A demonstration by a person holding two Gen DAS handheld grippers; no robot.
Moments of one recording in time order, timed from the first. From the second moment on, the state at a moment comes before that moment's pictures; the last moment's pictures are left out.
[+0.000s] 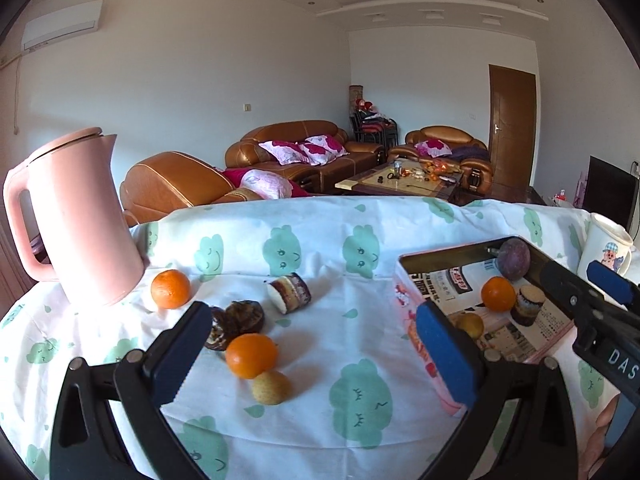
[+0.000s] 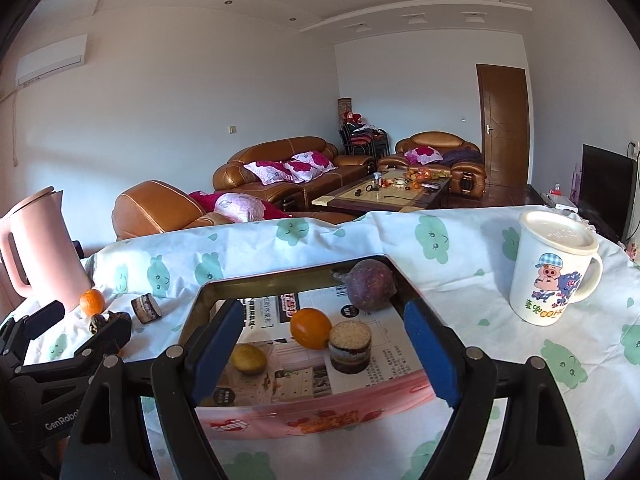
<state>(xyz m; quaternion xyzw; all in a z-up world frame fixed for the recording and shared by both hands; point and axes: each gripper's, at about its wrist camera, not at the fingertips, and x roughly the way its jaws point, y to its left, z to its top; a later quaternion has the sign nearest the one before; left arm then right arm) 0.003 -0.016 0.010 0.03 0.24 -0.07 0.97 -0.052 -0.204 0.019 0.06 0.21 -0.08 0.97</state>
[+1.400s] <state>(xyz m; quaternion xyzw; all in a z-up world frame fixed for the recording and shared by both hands) 0.073 0.159 -0.009 -0.01 0.36 0.10 0.93 0.014 -0.019 -0.023 -0.07 0.39 0.11 0.91</state>
